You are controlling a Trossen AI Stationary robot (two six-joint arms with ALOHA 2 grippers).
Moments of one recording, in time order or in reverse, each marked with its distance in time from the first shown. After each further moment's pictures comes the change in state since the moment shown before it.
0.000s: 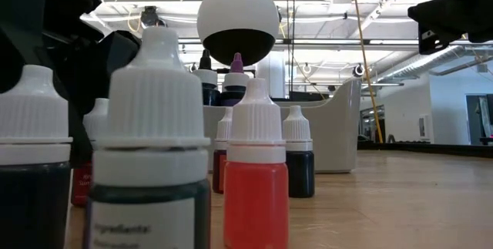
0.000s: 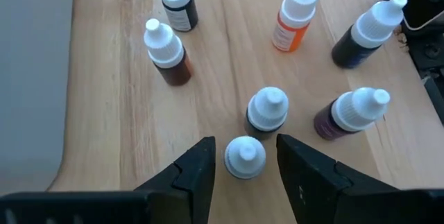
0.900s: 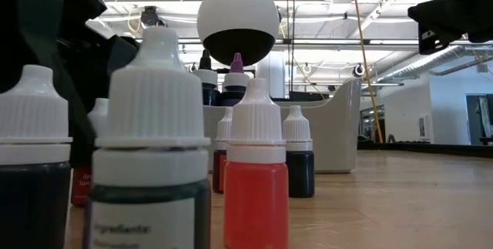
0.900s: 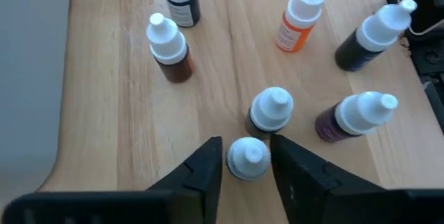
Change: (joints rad) left arm 0.014 0.000 0.000 0.000 0.027 -0.029; right arm 0.000 0.000 0.000 0.000 0.000 0.000
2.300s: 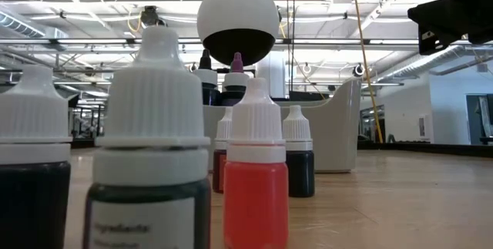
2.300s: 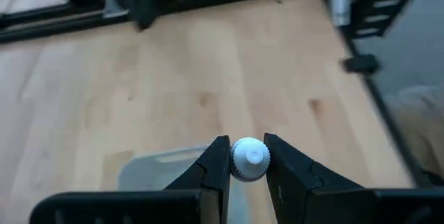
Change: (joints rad) left arm 0.330 -0.039 0.665 -0.493 0.083 0.375; right arm 0.000 0.000 0.000 -0.007 0.002 0.000
